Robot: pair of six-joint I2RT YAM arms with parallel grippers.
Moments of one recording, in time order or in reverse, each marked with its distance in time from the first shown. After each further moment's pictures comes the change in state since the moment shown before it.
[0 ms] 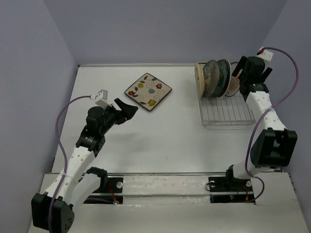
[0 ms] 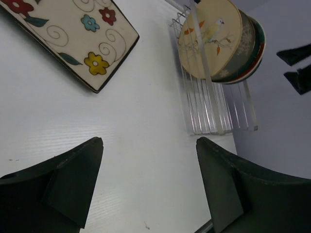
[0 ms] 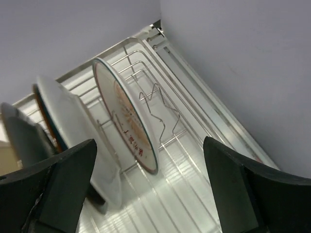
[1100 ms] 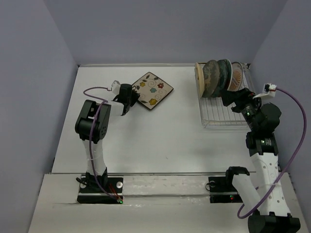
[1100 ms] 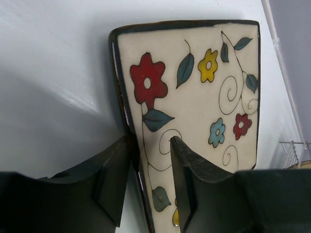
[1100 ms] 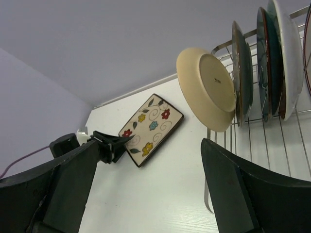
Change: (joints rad) left arm -0.011 1.179 0.507 0.298 -0.429 -0.328; right arm 0.000 -0.876 -0.593 0.129 -0.790 0.431
